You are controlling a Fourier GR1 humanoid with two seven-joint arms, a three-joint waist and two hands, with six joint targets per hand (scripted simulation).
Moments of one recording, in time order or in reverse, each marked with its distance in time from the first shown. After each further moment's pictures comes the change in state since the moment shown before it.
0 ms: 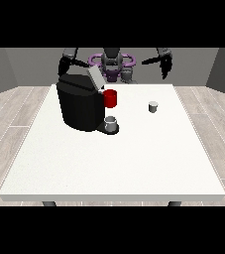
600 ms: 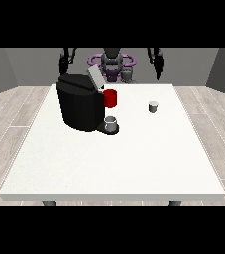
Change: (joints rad) left arm 0.014 -0.212 -0.007 -0.080 0.119 0.165 0.183; right arm 0.043 -0.040 -0.005 -0.005 -0.116 0.132 0.034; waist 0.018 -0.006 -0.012
